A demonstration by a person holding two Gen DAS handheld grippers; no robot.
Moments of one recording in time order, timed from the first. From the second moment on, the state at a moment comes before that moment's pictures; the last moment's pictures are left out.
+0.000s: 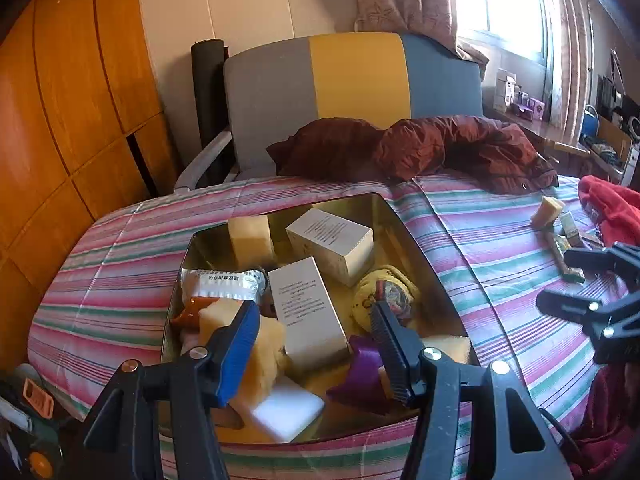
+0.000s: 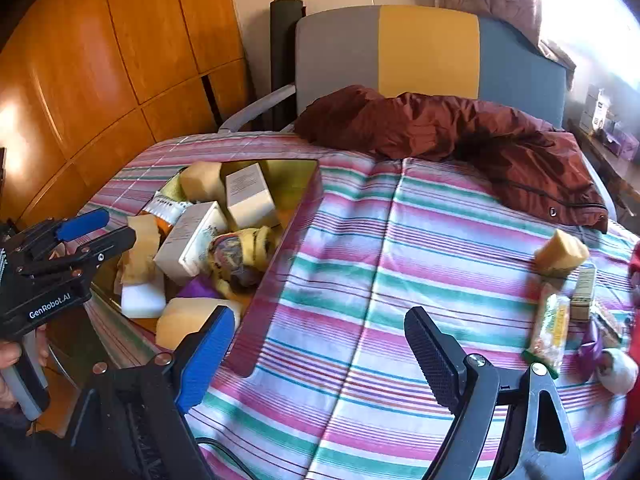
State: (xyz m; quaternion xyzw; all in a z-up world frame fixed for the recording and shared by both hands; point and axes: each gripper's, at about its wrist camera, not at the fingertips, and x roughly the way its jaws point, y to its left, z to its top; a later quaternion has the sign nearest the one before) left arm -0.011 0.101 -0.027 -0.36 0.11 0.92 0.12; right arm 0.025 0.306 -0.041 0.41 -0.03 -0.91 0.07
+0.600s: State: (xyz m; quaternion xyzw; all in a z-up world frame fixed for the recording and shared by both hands) left arm -0.010 0.146 -0.016 -0.33 0.16 0.92 0.16; right arm 0.033 0.378 -0.033 0.41 -0.04 -0.91 -0.01
